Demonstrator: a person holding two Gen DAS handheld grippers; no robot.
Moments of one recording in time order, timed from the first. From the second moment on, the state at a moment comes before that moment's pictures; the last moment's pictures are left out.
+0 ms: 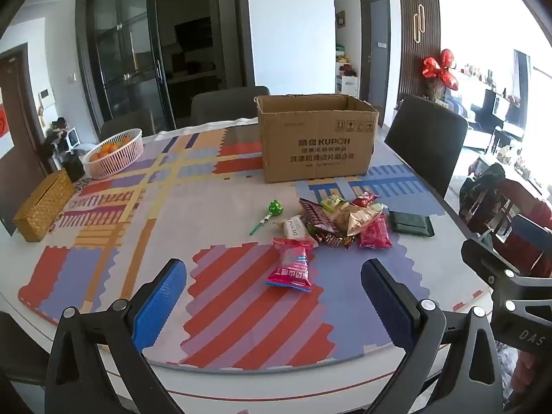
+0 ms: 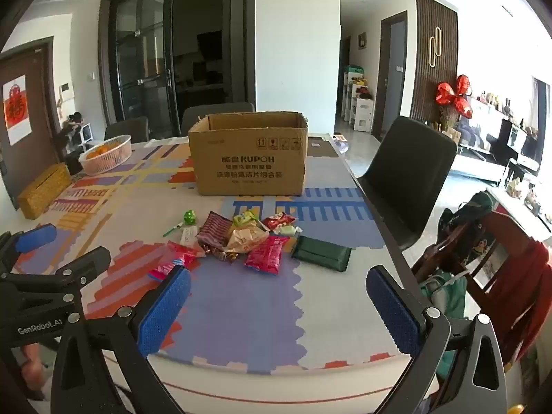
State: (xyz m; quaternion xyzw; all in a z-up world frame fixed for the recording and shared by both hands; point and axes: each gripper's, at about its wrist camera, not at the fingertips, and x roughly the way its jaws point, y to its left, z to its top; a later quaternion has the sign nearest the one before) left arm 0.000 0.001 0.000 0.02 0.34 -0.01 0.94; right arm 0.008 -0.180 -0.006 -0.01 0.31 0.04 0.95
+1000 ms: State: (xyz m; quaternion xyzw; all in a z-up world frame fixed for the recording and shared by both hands) left arm -0.005 0.000 0.010 0.03 0.32 0.00 0.95; right arm 0.009 -0.181 -0.004 -0.01 0.31 0.05 0.95
